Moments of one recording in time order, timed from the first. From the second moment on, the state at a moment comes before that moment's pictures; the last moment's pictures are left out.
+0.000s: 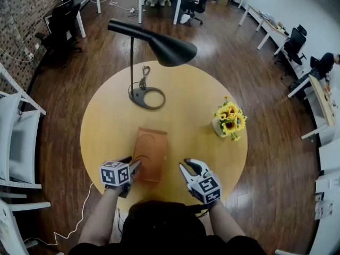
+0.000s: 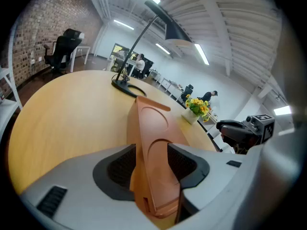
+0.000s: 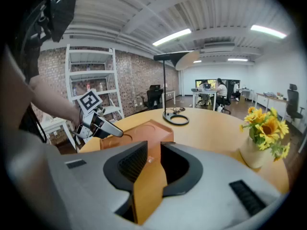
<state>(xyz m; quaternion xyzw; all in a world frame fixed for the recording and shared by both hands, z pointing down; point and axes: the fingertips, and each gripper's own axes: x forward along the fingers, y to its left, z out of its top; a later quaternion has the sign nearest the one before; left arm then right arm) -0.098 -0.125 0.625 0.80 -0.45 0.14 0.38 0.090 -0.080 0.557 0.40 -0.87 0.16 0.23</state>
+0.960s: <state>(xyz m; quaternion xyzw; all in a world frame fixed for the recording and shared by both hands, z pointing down) -0.098 -0.133 0.632 0.76 -0.46 0.19 0.42 0.028 -0.114 0.682 0.12 -0.86 -0.01 0.50</state>
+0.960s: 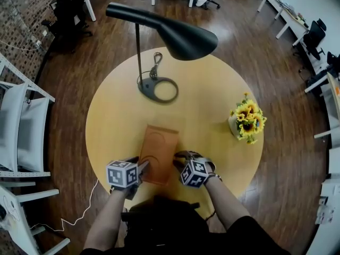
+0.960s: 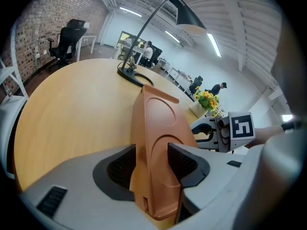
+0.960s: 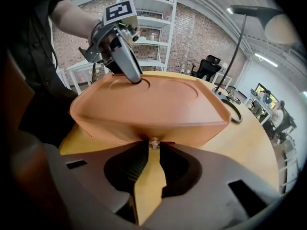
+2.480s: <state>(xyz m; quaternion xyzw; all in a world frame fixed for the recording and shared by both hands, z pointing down) -0.100 -0.138 0.639 0.76 -0.47 0.19 0.40 0.156 -0.109 0.698 0.28 -0.81 0.07 0.51</state>
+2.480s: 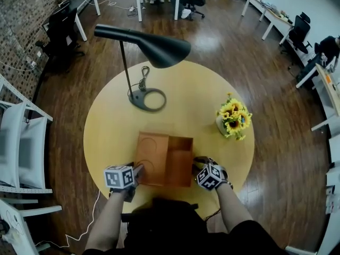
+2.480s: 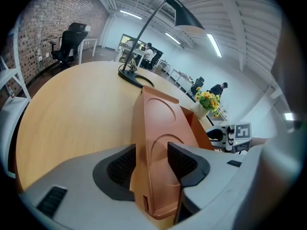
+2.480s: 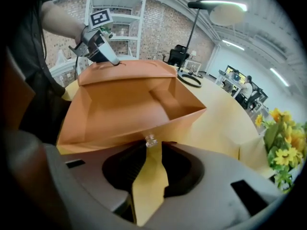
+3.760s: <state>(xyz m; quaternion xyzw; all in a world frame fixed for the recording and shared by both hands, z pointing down) -0.139 -0.068 0.440 0.83 -0.53 -0.09 0.12 0.185 -0.048 0.443 0.58 -0.81 0.13 -0.01</state>
